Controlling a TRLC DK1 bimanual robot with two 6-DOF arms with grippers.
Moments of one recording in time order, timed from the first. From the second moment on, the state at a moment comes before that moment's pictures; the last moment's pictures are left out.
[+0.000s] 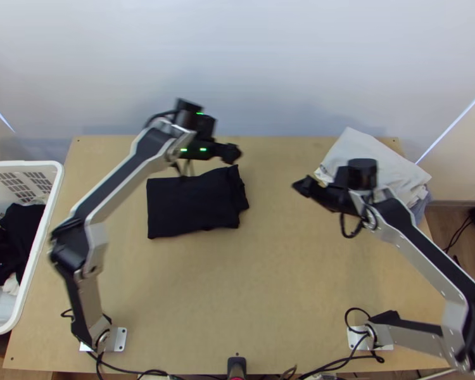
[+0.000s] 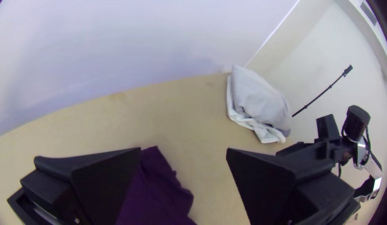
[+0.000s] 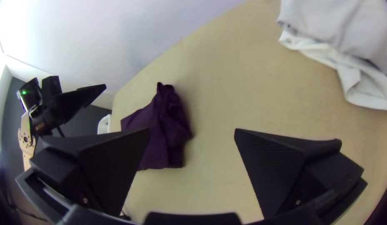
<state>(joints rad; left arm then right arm) -0.47 1.96 1.95 -0.66 0.30 -0.21 0.32 1.35 0.99 -0.33 -0.33 0.75</state>
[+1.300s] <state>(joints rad) -0.14 1.46 1.47 -0.62 0.29 -0.16 0.60 2.27 1.64 -0.23 -0.70 0.57</state>
